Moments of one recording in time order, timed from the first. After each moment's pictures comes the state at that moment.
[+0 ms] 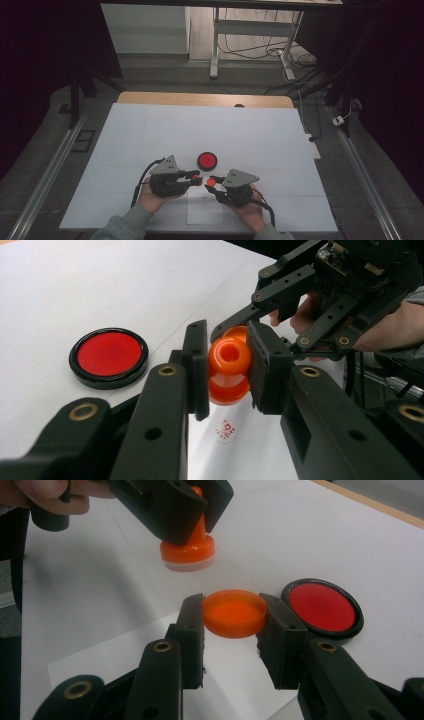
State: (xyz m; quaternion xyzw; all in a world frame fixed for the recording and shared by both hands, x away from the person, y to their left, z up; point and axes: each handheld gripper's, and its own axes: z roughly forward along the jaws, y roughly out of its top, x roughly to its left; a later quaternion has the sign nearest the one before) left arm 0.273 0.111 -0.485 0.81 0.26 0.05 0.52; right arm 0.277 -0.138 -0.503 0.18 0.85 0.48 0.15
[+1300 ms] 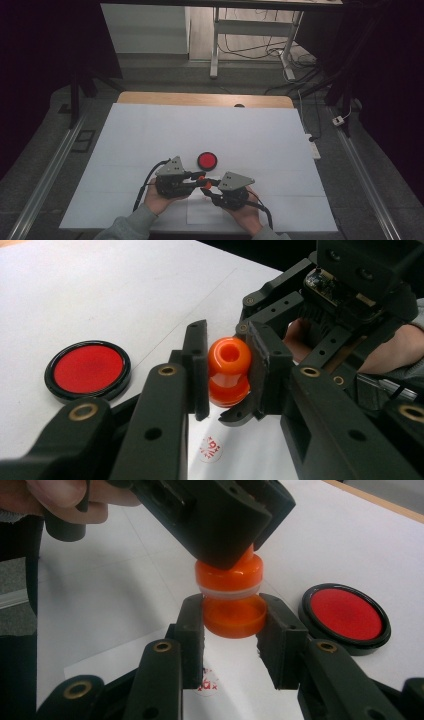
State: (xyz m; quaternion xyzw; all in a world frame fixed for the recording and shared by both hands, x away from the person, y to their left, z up) left arm 0.271 0.096 -0.482 0.81 0.25 0.05 0.53; right arm 0.271 -0.129 -0.507 0.17 0.85 0.48 0.14
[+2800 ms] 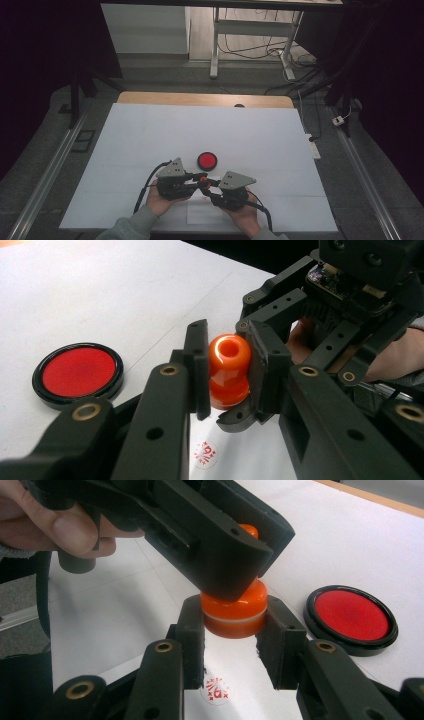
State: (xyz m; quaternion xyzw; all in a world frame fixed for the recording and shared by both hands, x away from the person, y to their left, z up) left arm 0.270 0.094 -0.489 0.80 0.24 0.05 0.54; right arm 0.268 -0.127 -0.504 0.20 0.84 0.50 0.13
